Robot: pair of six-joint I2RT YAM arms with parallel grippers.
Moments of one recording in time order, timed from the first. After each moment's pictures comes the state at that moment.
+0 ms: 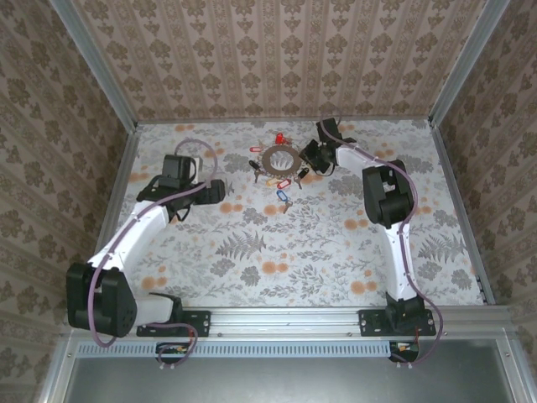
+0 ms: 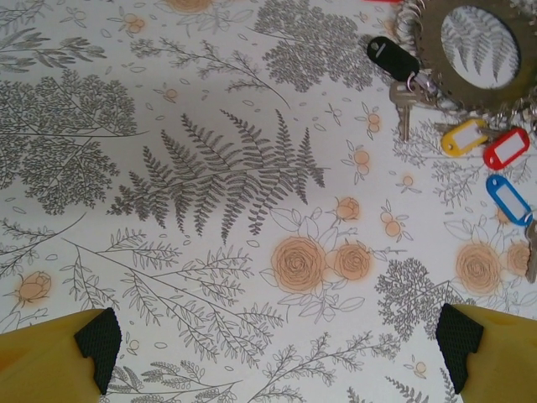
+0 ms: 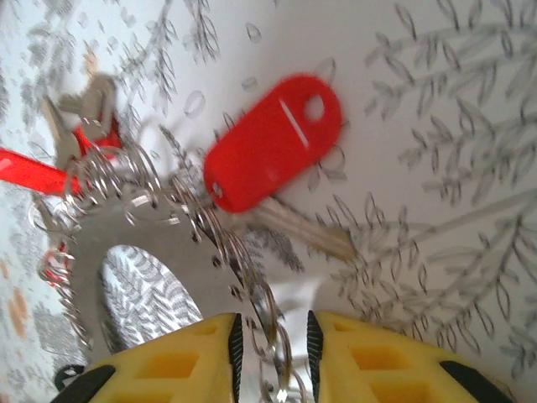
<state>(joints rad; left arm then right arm) -0.29 1.28 0.95 -0.52 0.04 -0.21 0.24 2.39 1.84 -0.36 -0.26 0.96</state>
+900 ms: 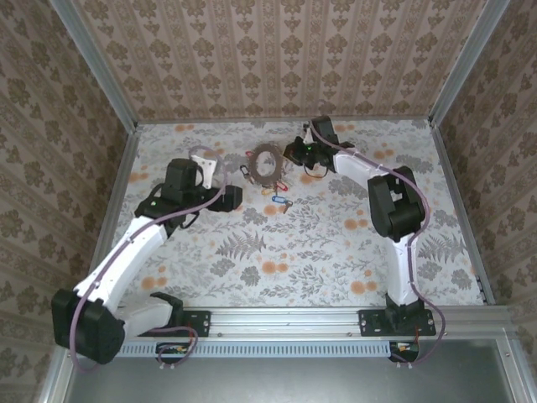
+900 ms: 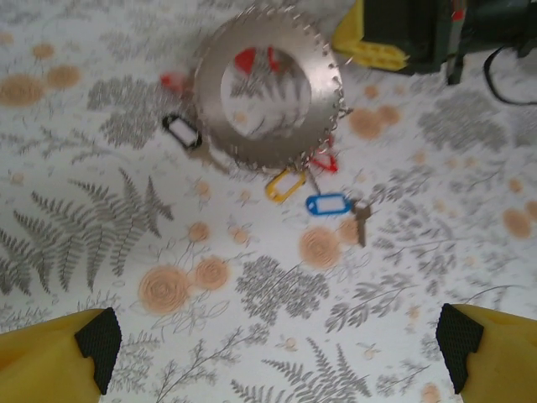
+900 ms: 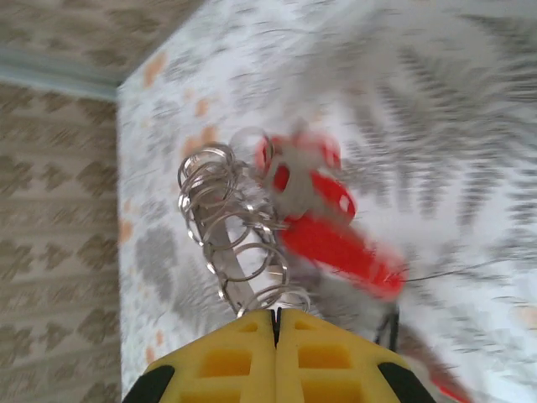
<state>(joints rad) -0.40 1.08 0.91 -0.47 0.22 -0.17 0.35 2.11 1.63 -0.17 -0.46 0.81</state>
